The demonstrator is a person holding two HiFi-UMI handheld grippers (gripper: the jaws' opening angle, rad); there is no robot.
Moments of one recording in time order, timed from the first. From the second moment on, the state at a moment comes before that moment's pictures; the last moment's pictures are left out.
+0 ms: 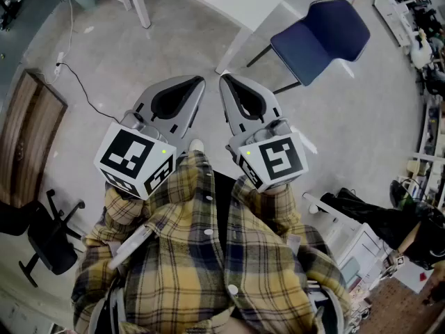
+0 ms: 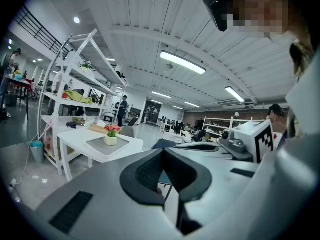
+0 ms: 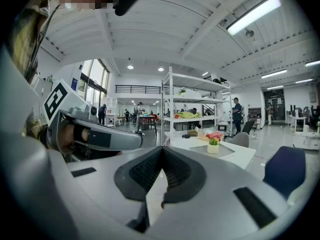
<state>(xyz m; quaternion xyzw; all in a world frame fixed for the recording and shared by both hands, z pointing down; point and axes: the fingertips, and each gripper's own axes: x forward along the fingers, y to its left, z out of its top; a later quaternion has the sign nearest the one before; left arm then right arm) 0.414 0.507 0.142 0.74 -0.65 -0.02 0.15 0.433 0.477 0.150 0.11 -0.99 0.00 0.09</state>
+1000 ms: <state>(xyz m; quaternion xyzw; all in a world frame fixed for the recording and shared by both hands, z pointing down) 0.372 0.539 0.153 0.68 -0.72 -0.03 0.15 0.422 0.489 0.170 0.07 -0.99 0.02 0.11</state>
